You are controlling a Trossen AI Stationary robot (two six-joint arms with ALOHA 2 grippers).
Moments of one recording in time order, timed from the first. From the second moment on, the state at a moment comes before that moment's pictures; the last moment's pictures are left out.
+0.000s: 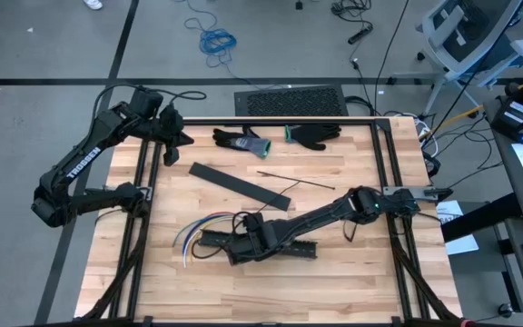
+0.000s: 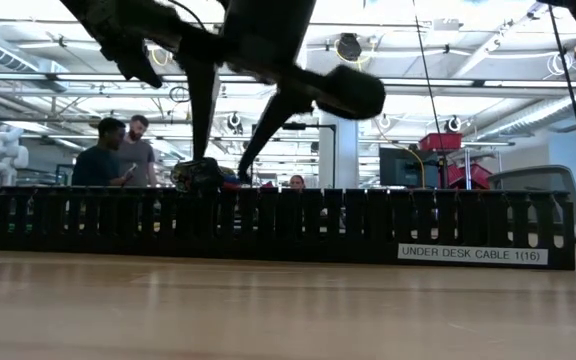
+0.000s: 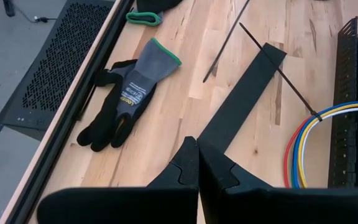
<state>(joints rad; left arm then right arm) 0.94 0.98 1.08 -1.00 0.52 0.53 0.32 2.40 2.19 -1.07 0.29 1.68</state>
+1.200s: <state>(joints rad) 0.94 0.98 1.08 -0.94 0.52 0.53 0.30 2.37 2.19 -1.12 0.23 1.40</state>
